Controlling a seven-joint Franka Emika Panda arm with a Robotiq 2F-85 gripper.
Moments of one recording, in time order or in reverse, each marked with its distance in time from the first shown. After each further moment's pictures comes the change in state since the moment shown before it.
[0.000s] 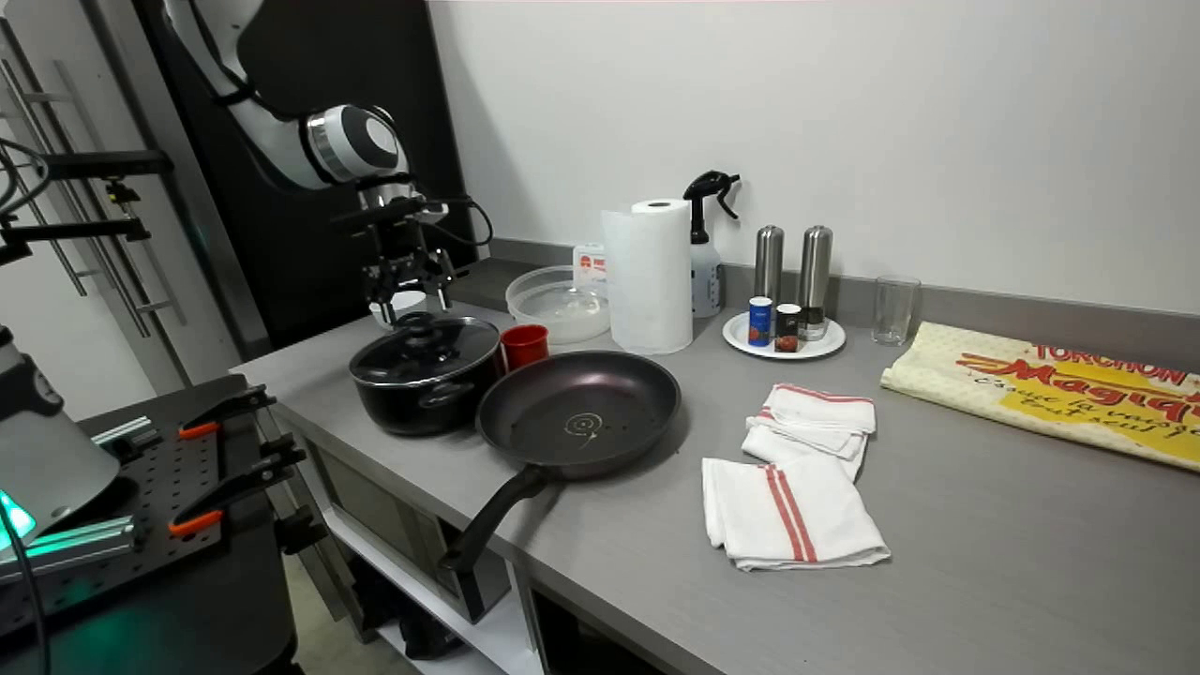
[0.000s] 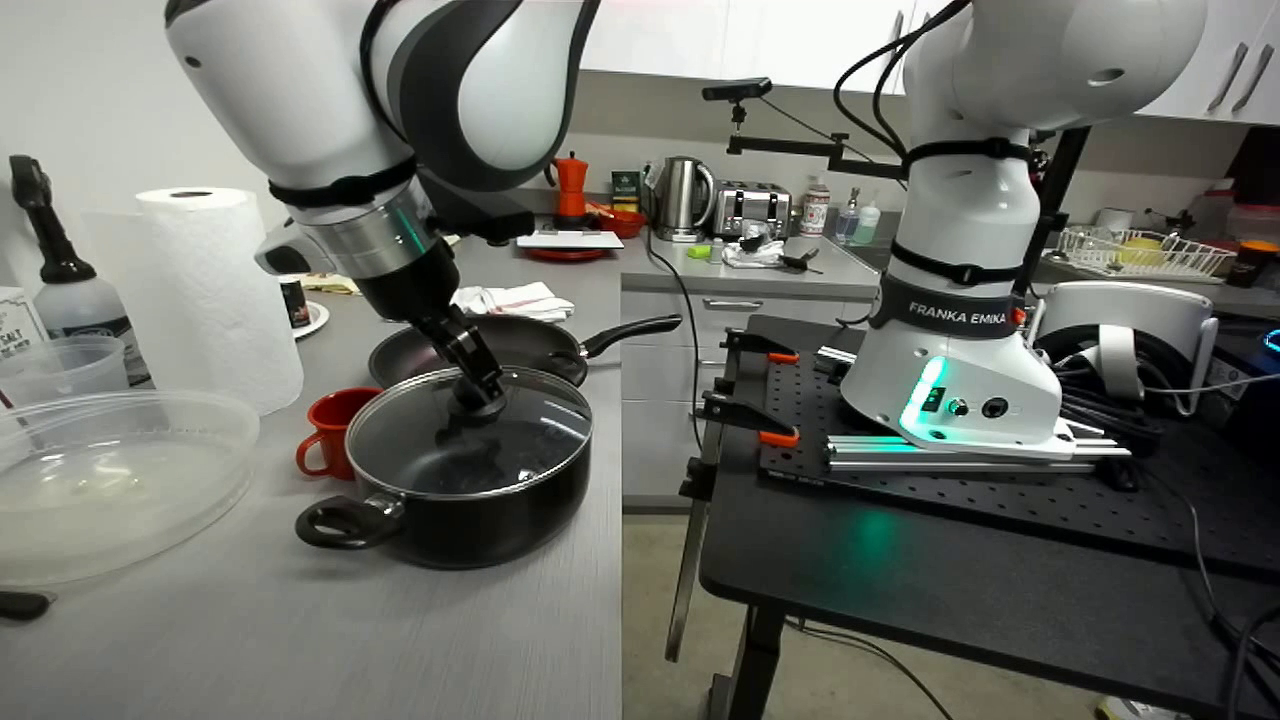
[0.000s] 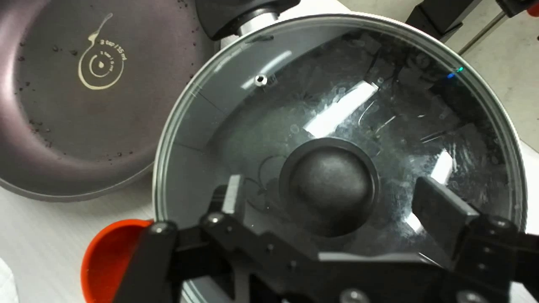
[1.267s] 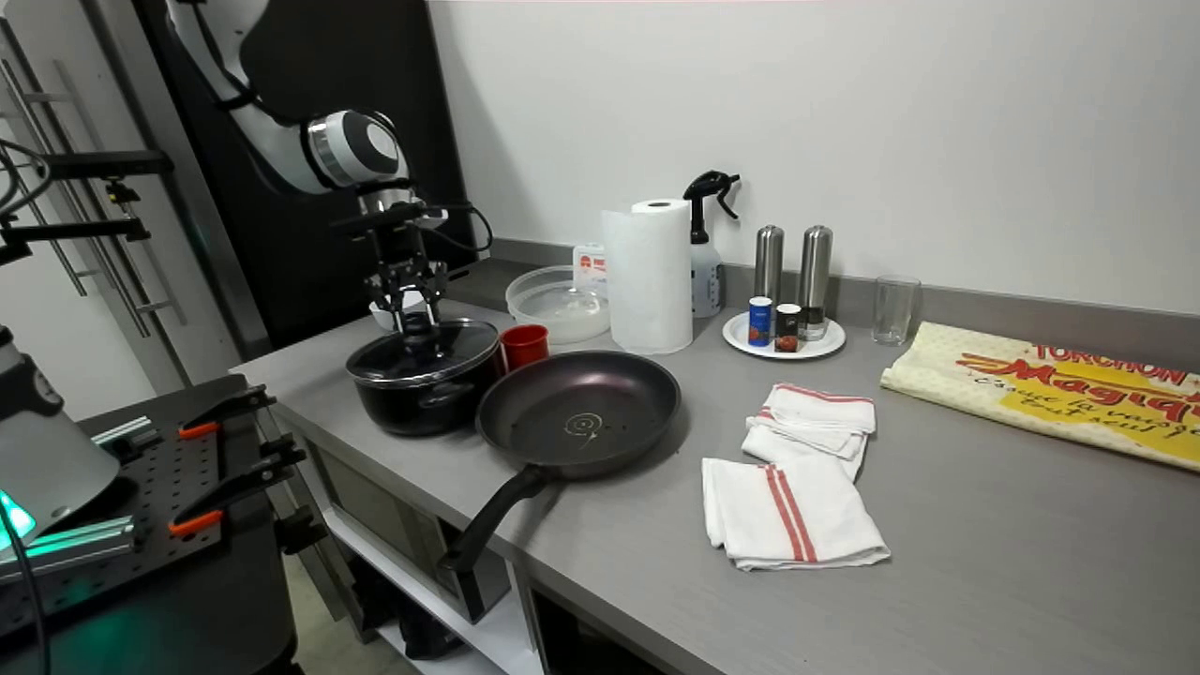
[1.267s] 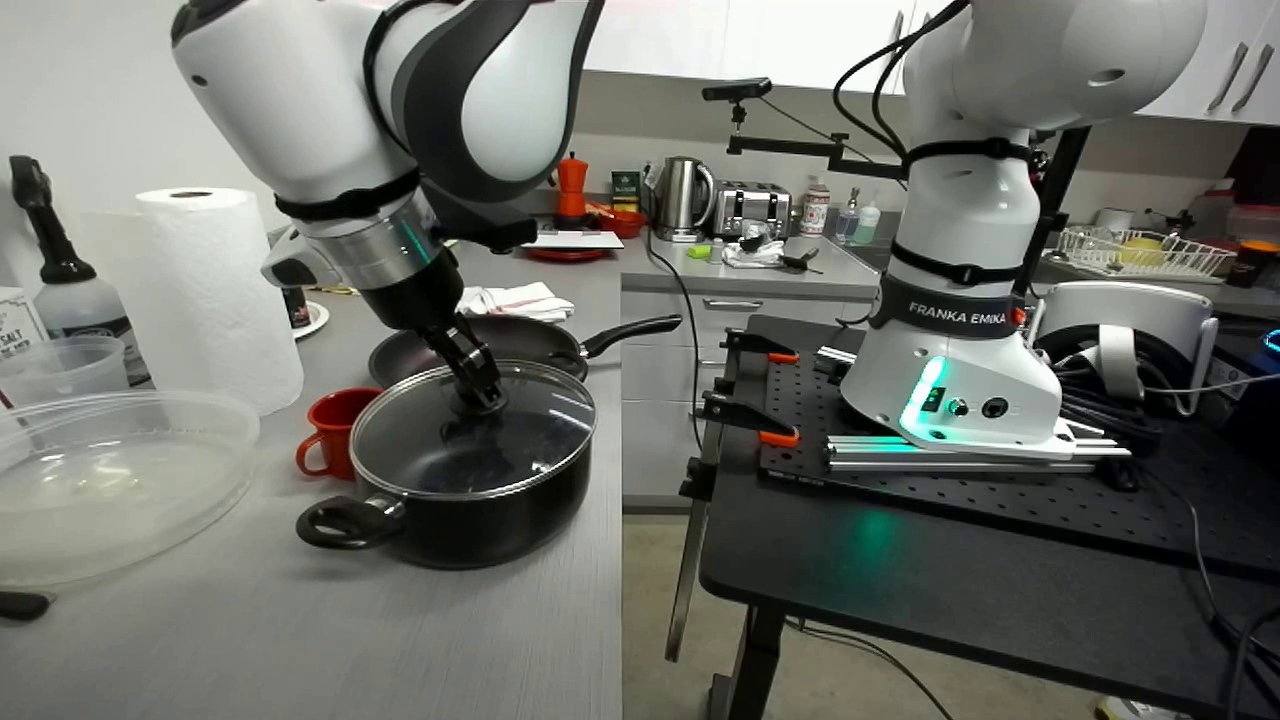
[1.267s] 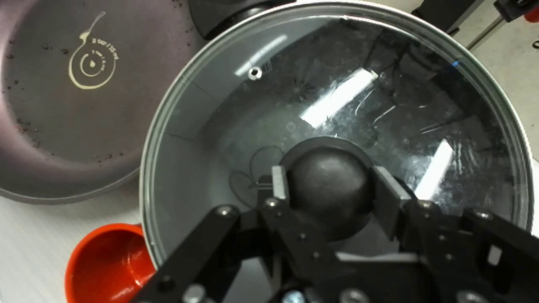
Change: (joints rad) arm 0.001 0.015 0.000 0.000 -0.002 0.002 -0.008
